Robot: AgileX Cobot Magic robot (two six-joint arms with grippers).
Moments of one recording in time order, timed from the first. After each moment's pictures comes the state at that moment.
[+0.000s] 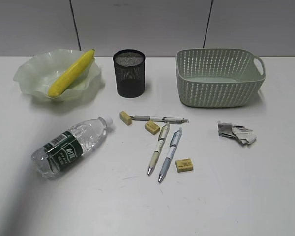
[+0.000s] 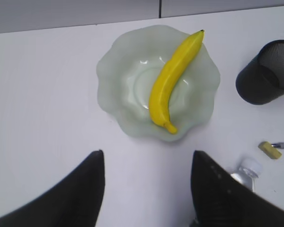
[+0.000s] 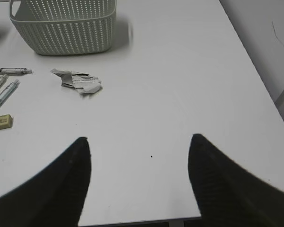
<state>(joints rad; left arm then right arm) -0.21 1.59 -1.76 0.11 1.20 -0.14 0.04 -0.01 -0.51 -0.04 1.04 0.06</state>
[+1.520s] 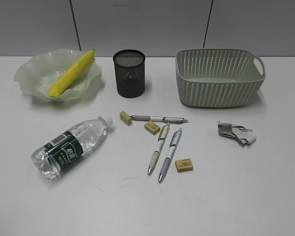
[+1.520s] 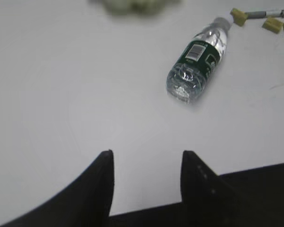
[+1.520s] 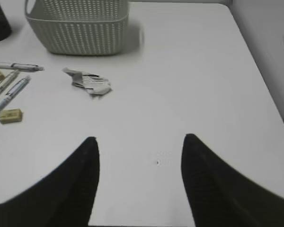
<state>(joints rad) -0.21 0.25 -0.56 0.01 1.11 -0.07 0.04 -0.01 -0.51 0.02 1.03 -0.04</state>
